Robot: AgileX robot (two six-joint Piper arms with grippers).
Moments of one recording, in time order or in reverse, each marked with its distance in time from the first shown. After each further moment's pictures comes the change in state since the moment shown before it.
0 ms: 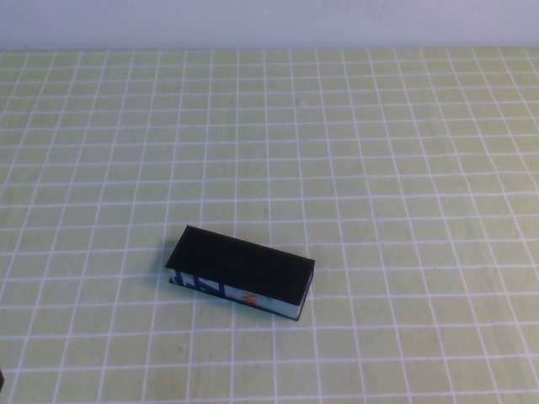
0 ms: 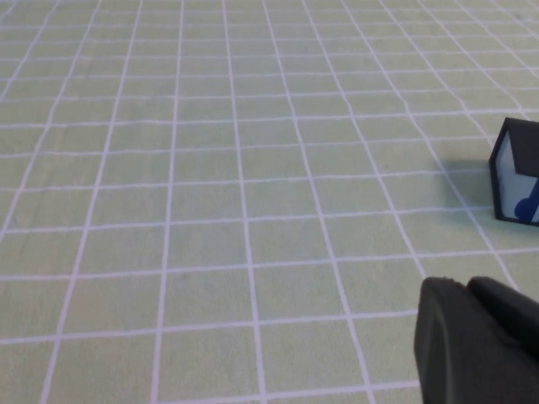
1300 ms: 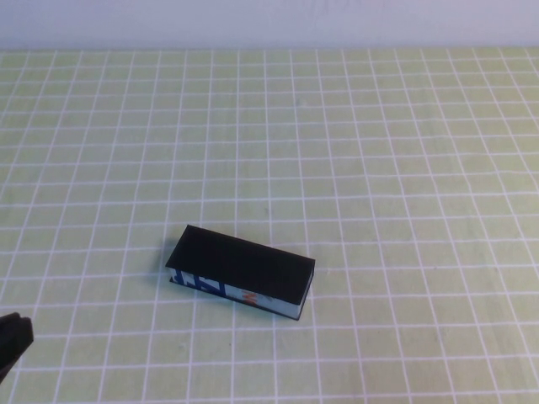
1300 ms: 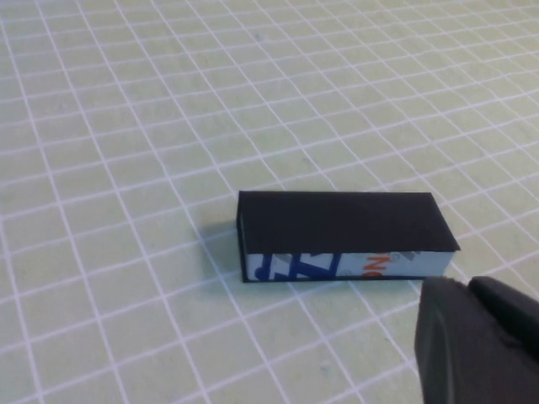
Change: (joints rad) right arm 0.000 0.000 0.000 -0.027 0.000 -0.002; left arm -0.318 0.335 -0.534 -0.062 0.308 -0.021
